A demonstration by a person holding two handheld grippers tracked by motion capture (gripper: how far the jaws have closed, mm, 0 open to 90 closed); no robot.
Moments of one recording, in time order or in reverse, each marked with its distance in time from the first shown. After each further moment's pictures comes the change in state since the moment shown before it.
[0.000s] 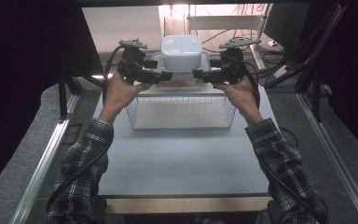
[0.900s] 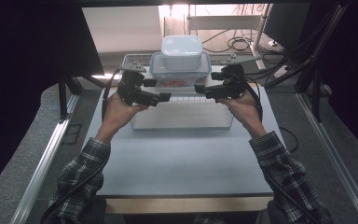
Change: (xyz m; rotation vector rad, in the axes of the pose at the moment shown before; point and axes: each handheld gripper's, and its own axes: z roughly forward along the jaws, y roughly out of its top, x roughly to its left) left arm -0.013 -0.049 0.003 0.018 -0.021 0.026; right arm 0.007 -0.036 -0.005 0.019 0.024 -0.030
